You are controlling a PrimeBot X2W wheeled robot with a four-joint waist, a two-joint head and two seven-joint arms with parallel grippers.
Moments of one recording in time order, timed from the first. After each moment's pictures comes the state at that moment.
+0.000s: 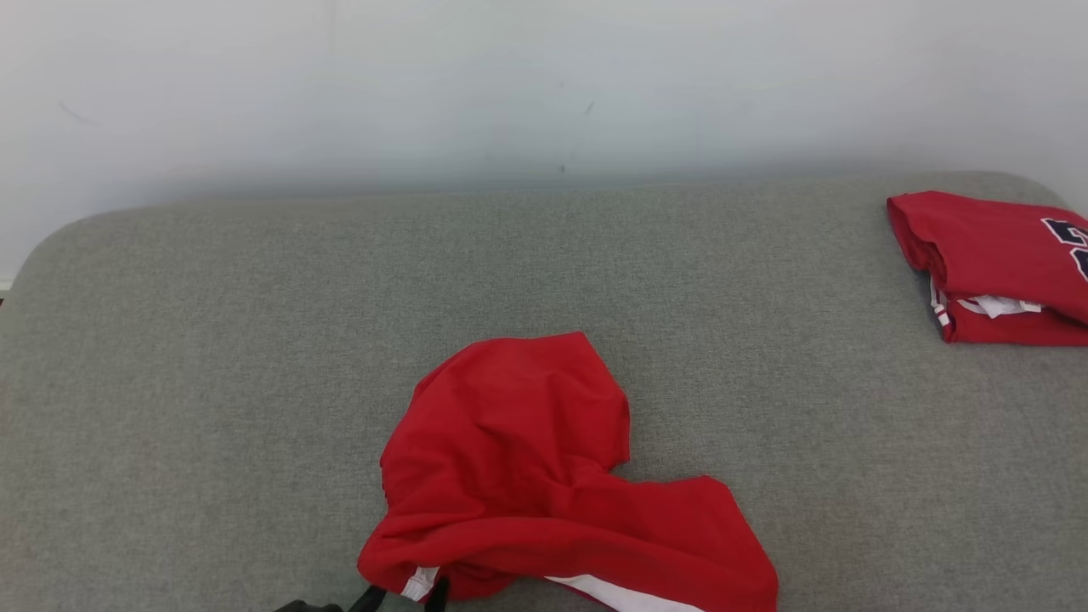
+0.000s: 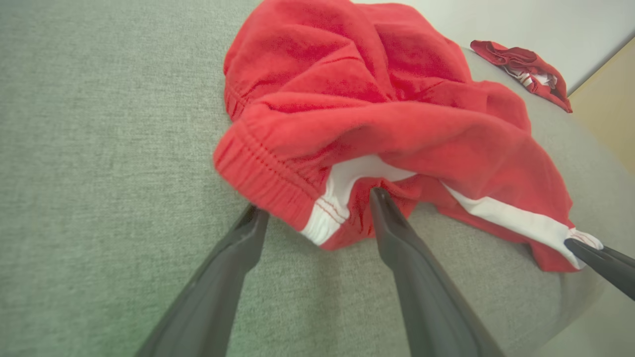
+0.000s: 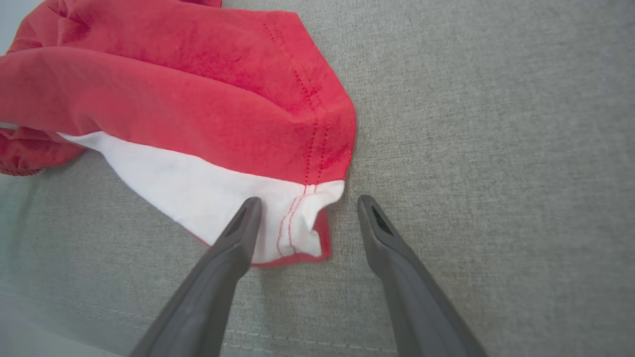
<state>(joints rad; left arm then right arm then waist) -0.13 0.26 -0.53 0.48 -0.63 -0.13 -0.26 0.15 -0.15 0.21 0.45 0.37 0.13 -0.25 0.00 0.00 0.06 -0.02</state>
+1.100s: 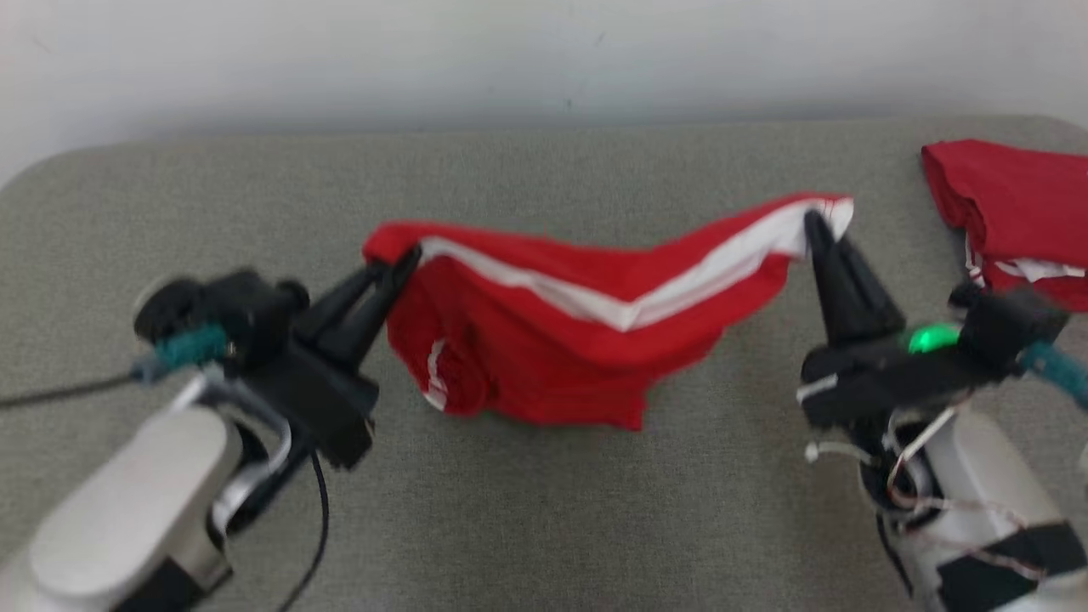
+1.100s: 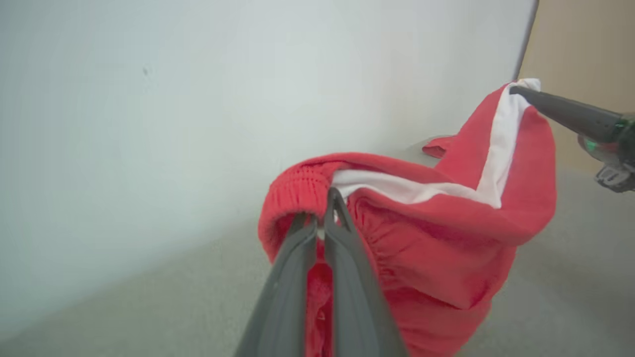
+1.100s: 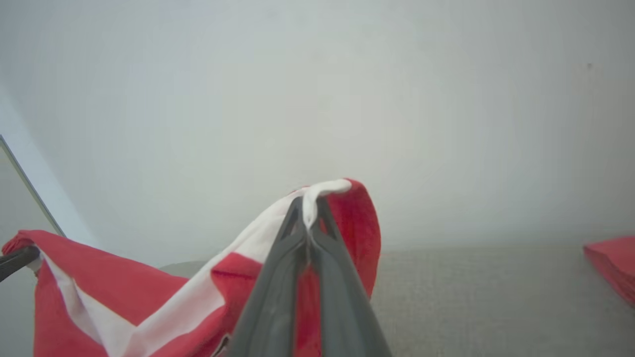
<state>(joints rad) -0.61 0.53 -0.69 0.17 -0.69 -0.13 -0.13 -0.33 -0.30 0.19 0.14 0.52 0.13 -0.17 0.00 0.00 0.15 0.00</state>
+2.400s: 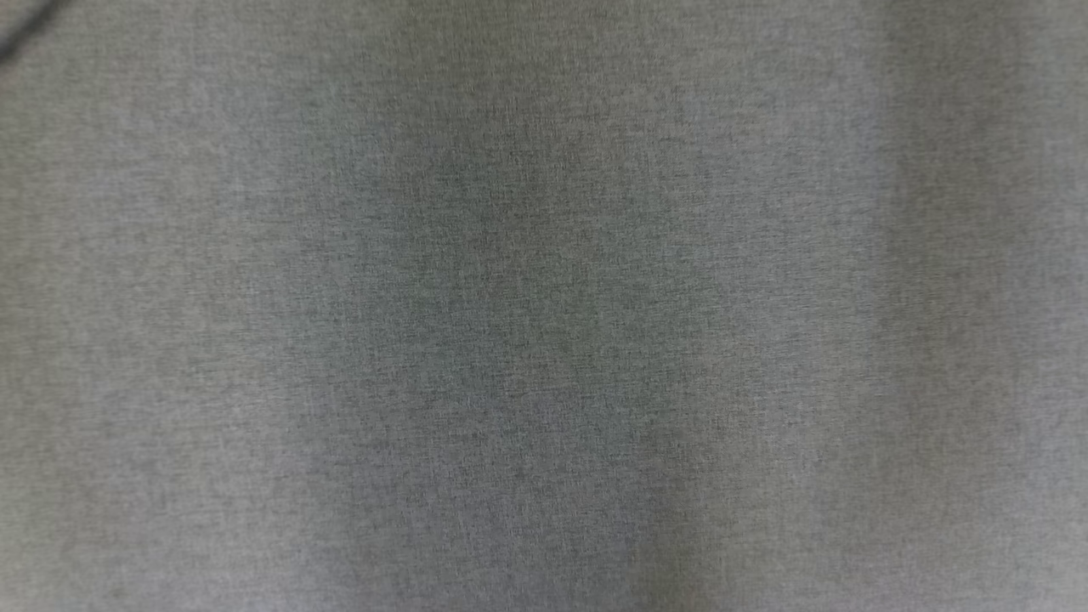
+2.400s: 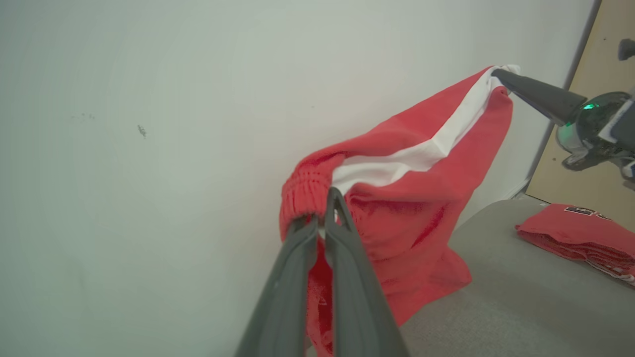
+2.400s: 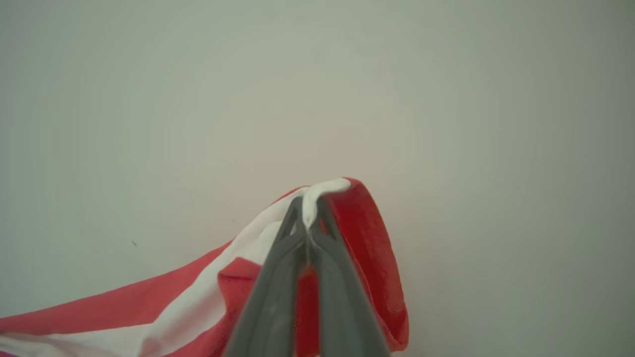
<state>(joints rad) -1.92 0.59 -1.17 0.51 -1.24 -0.13 -0.12 -1.77 -0.33 0.33 0.81 0.72 0.13 -0.10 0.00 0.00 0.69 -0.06</state>
